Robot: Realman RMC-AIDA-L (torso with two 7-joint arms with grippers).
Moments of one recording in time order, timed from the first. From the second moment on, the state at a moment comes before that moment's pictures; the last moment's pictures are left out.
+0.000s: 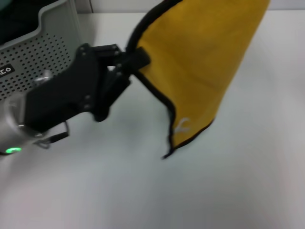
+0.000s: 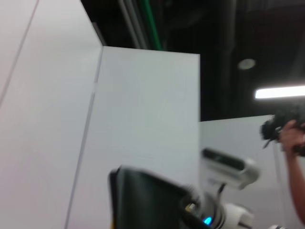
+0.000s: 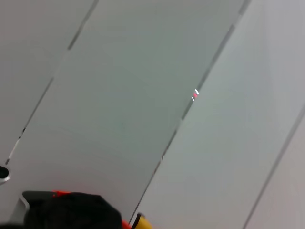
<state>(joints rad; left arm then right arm) -0.42 -2.03 1.46 0.39 0.78 1.91 -0.92 0.44 2.02 -0.95 -1.57 1.71 1.46 -1.62</state>
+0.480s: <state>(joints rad) -0.25 -1.92 1.41 0.69 0.83 1.98 -1.25 0.24 2.02 -1.05 -1.80 1.44 1.45 -1.13</state>
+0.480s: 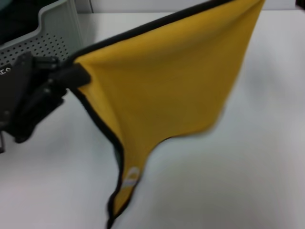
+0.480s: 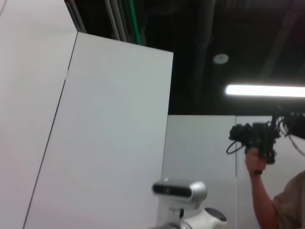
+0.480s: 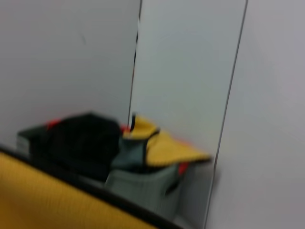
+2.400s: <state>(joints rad) -0.48 -2.05 1.22 0.26 1.21 1.35 -1.23 0.51 2.03 -1.31 -0.69 1.63 1.18 -1.65</state>
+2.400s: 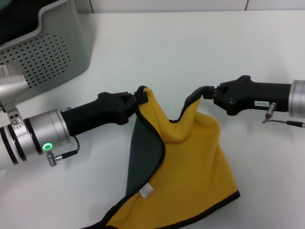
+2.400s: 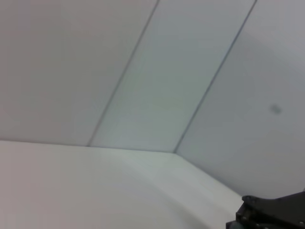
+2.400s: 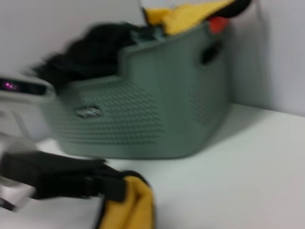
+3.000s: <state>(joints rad) -0.40 -2.06 1.06 0.37 1.22 1.27 -1.15 0.57 2.03 -1.51 -0.70 1.74 0.77 -1.79</state>
